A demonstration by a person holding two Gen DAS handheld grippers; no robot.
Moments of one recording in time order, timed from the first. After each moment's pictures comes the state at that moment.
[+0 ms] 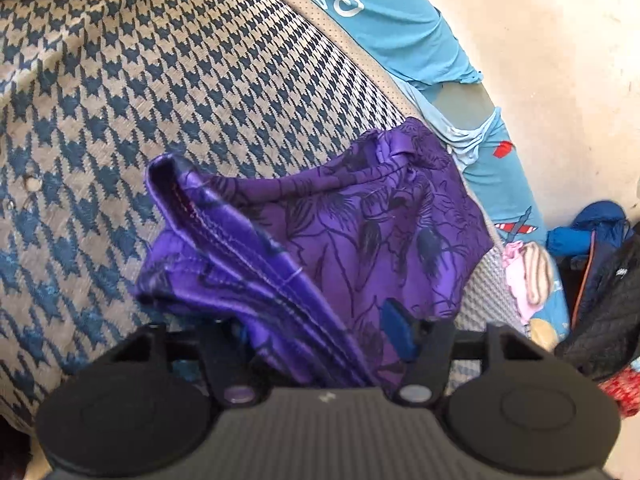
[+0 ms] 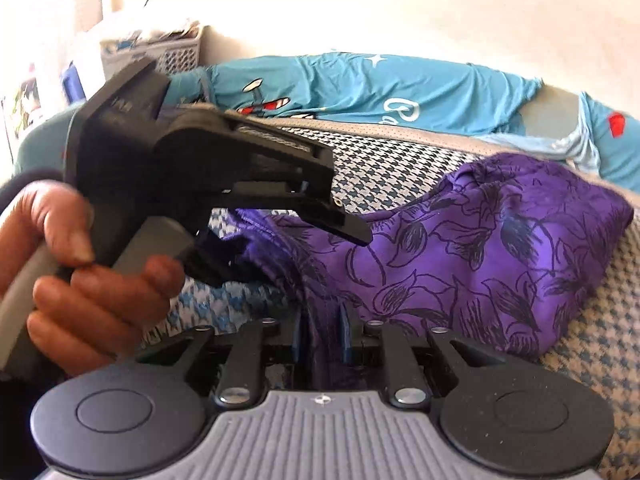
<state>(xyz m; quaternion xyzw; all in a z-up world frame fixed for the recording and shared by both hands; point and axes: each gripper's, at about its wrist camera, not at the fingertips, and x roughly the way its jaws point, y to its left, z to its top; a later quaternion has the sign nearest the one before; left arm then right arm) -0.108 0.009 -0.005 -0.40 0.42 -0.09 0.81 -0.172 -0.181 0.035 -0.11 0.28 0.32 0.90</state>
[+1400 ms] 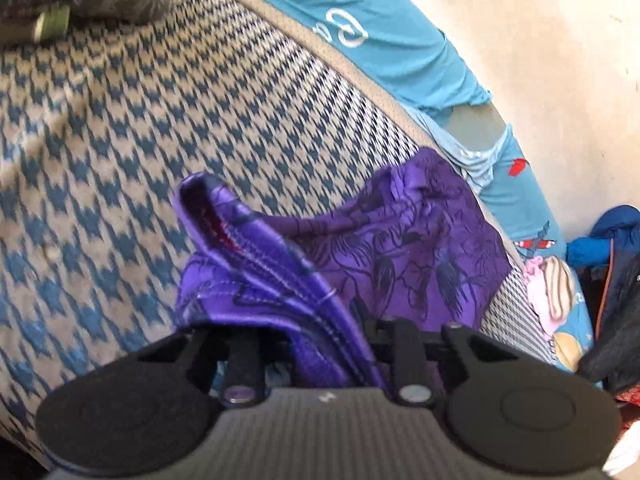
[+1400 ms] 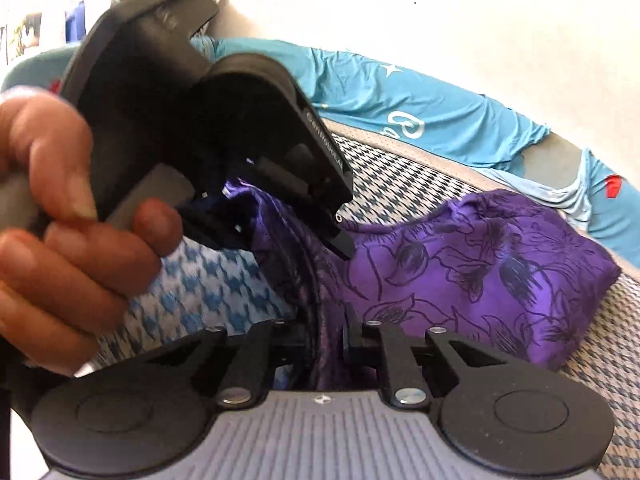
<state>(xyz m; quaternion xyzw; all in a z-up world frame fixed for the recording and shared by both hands) -0.100 0.023 0.007 -0.37 0.39 -0.05 0.84 -0.164 -0.144 0.022 -0.19 0.24 0.29 0.91</state>
